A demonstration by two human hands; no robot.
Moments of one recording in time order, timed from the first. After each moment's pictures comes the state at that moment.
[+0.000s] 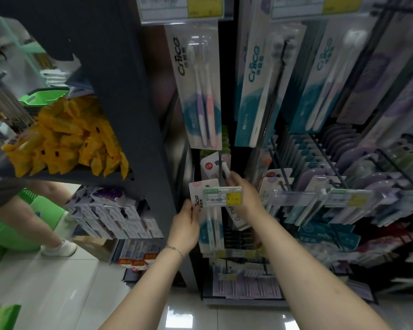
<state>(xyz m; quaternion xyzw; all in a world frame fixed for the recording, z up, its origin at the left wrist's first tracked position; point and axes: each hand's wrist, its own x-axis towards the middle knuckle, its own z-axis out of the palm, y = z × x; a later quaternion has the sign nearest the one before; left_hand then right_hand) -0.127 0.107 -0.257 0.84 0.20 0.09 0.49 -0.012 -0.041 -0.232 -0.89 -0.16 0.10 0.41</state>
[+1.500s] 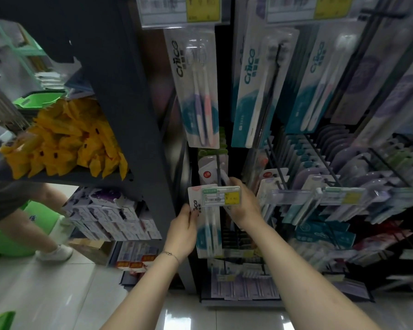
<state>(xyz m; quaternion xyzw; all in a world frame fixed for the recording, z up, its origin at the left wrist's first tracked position) -0.136 0.110 -0.264 0.85 0.18 0.08 0.49 -0.019 -0.047 -0.263 -0.91 -0.17 0.03 0.38</state>
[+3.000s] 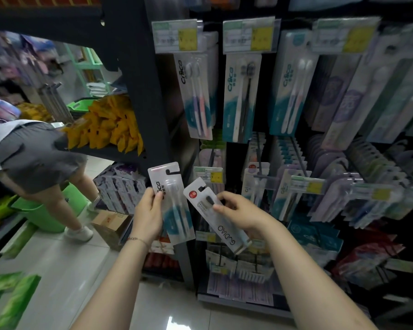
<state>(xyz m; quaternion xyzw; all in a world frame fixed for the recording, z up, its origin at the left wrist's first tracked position) -0.230 0.094 -0.196 0.80 0.27 0.26 0.46 -0.096 -0.125 -0.187 -0.81 -0.34 0.26 0.41</state>
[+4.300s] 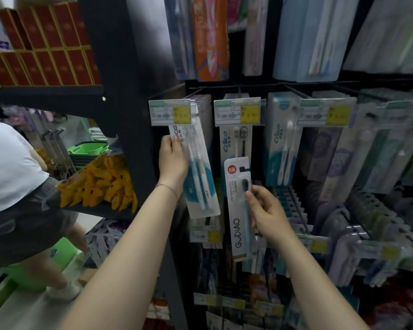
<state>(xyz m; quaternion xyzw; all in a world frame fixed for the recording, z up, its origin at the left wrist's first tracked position) -0.071 0.077 0.006 0.68 0.17 0.40 0.59 -0.049 -0.135 -0.087 -0.70 -0.26 0.04 0.66</state>
